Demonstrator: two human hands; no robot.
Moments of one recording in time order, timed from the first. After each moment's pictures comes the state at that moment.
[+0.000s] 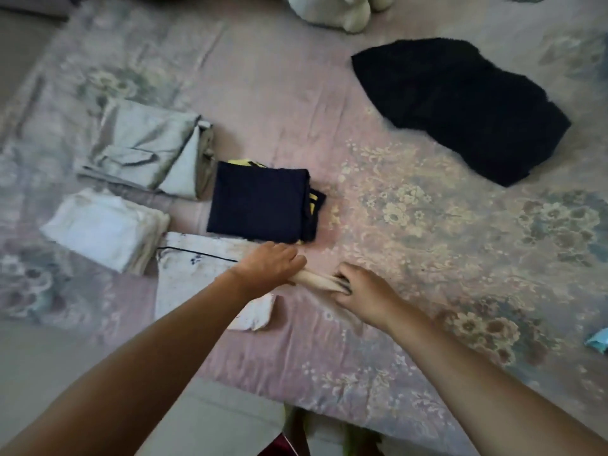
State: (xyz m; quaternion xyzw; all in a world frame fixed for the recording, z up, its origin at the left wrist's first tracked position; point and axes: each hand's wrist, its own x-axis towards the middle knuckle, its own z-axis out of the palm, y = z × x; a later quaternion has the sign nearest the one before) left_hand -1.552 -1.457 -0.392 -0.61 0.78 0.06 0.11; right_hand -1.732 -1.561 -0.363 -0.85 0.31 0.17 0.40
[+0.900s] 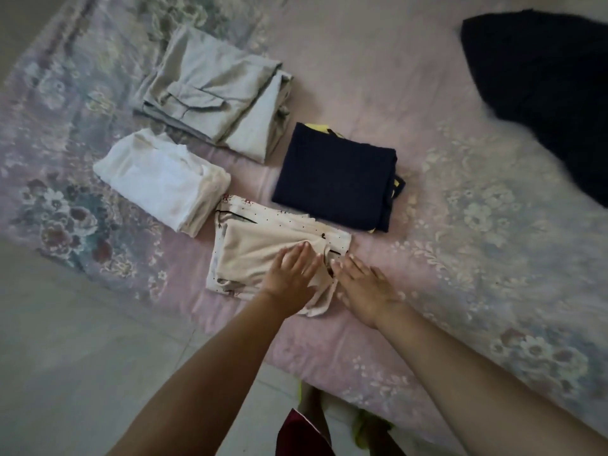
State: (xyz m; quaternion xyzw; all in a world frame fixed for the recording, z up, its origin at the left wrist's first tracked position) left_hand -1.524 -1.344 -0.463 -0.78 0.52 0.30 0.18; right_hand -1.634 -1.475 -0.444 -0.88 0.16 0.39 0.21
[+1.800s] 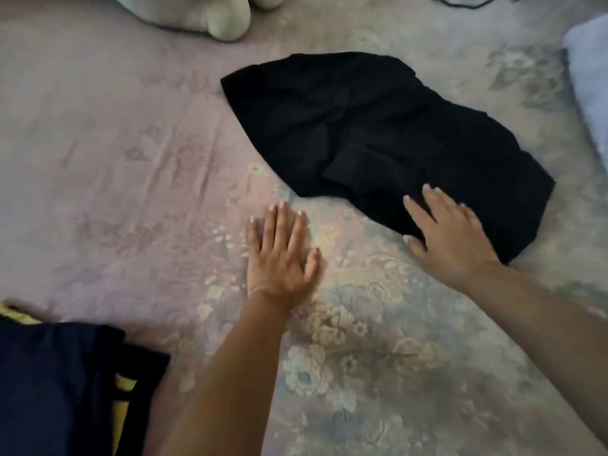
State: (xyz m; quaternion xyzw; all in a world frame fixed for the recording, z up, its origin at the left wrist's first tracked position) left_hand -1.572 -1.846 -0.607 -0.85 0.52 0.08 -0.03; right_hand -1.749 -1.996 -0.501 -0.88 0.42 0.21 0.00
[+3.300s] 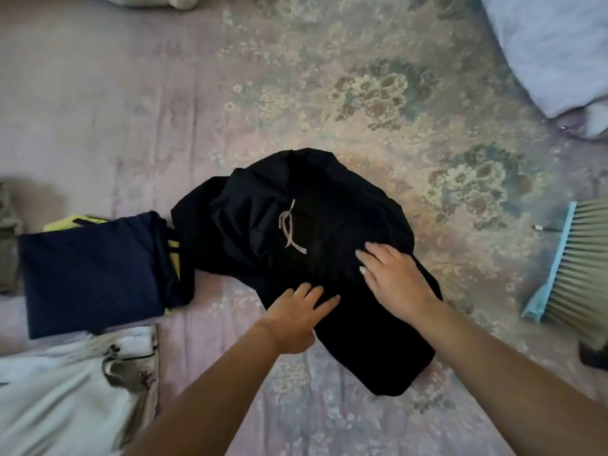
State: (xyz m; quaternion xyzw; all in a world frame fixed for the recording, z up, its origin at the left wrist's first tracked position) left_hand -1.712 -1.637 -0.496 -0.54 0.77 0.28 0.19; right_hand -1.884 -1.751 -0.483 -0.91 0.39 0.08 0.12
